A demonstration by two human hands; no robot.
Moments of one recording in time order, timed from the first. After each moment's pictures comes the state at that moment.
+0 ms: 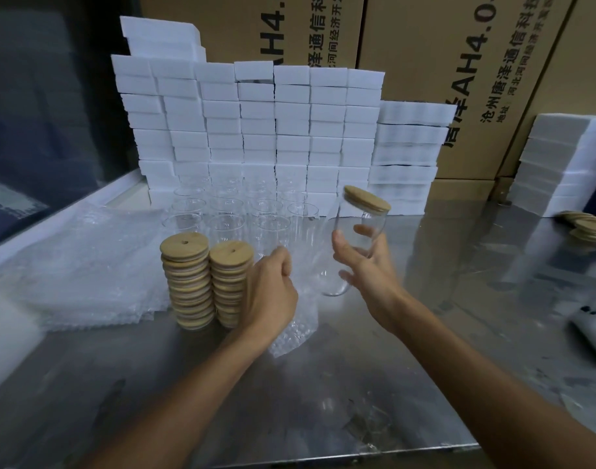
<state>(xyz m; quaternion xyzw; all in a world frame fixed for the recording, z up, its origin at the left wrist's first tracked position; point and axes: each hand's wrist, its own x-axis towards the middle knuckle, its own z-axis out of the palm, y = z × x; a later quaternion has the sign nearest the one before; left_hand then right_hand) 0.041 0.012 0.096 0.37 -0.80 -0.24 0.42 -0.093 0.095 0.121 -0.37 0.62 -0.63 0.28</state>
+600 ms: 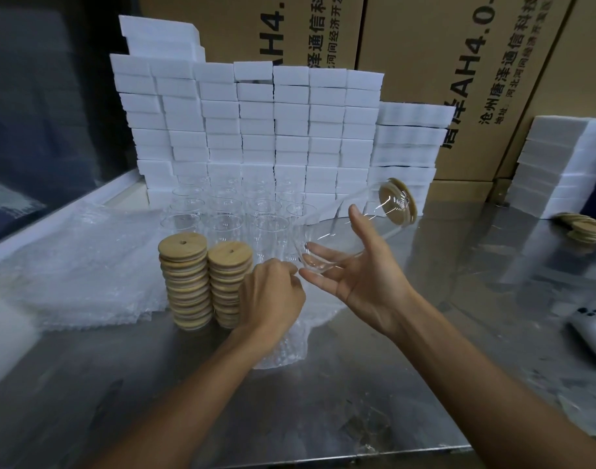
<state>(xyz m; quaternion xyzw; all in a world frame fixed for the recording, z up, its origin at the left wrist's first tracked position) 0.039 0.018 0.100 0.42 -0.83 -0.13 0.35 -0.076 0.101 0.144 -0.25 0.38 -0.72 0.53</state>
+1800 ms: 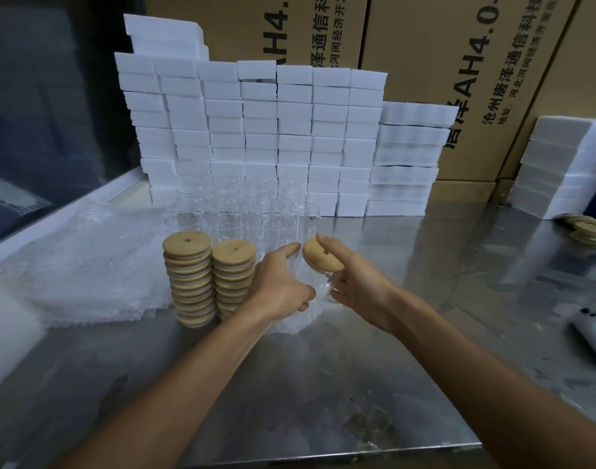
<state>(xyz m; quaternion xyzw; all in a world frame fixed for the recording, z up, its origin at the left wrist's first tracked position) 0.037 0.008 0.115 0.39 -0.75 -0.45 0.30 -0.087 0.084 0.124 -0.35 0.64 -0.53 0.44</state>
